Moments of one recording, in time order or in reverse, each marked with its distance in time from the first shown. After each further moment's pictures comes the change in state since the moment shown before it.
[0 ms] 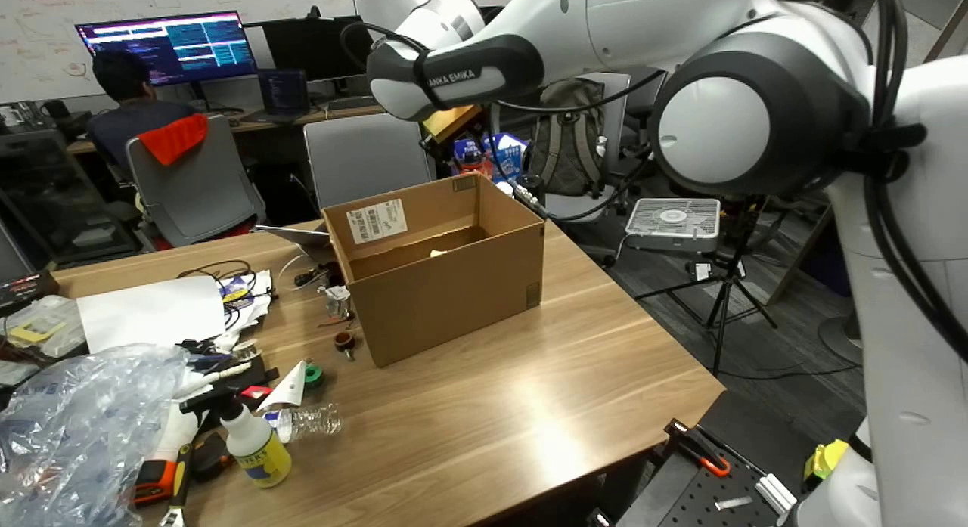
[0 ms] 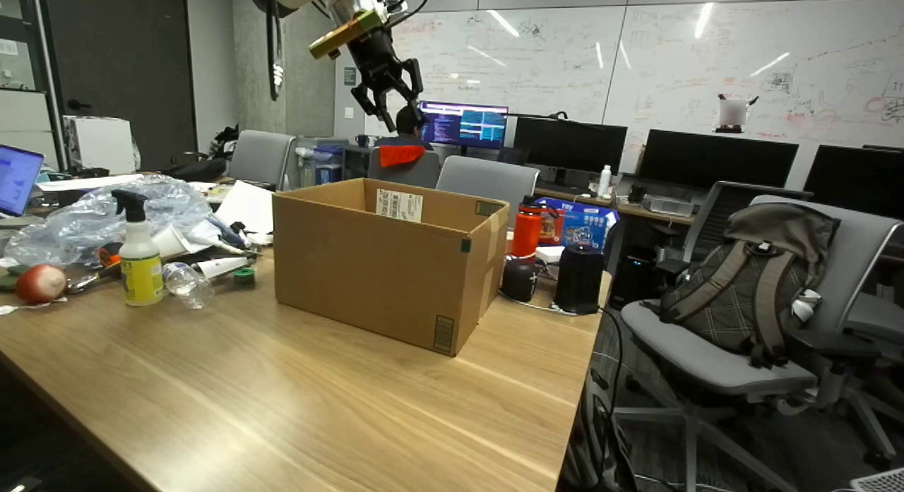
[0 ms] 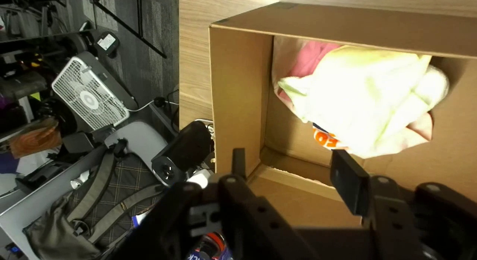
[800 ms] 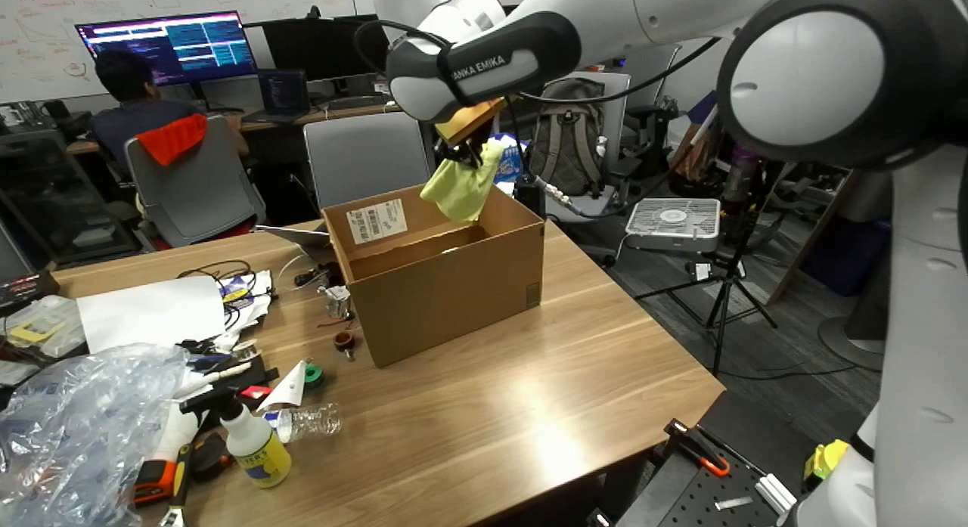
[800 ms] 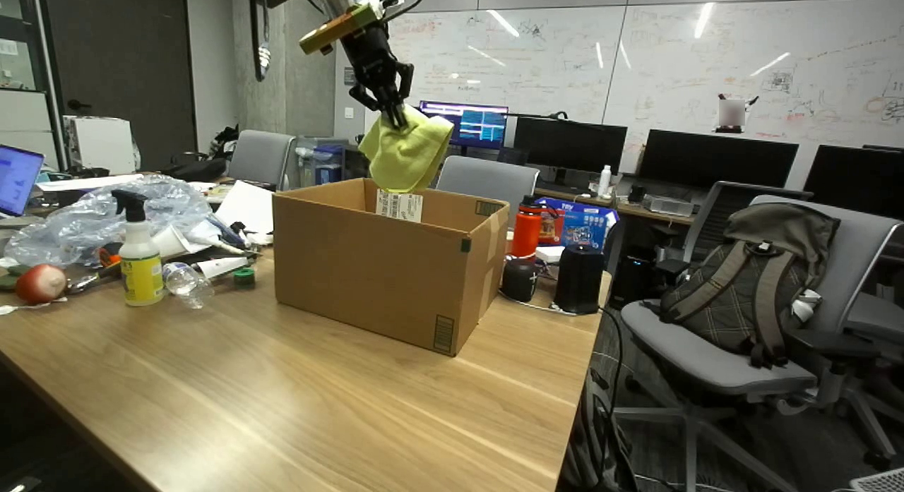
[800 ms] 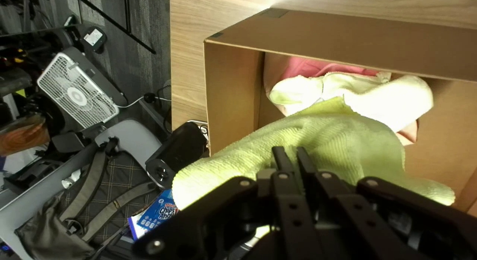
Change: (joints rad) arm -0.032 -0.144 0.036 -0.220 -0.003 0.110 0.037
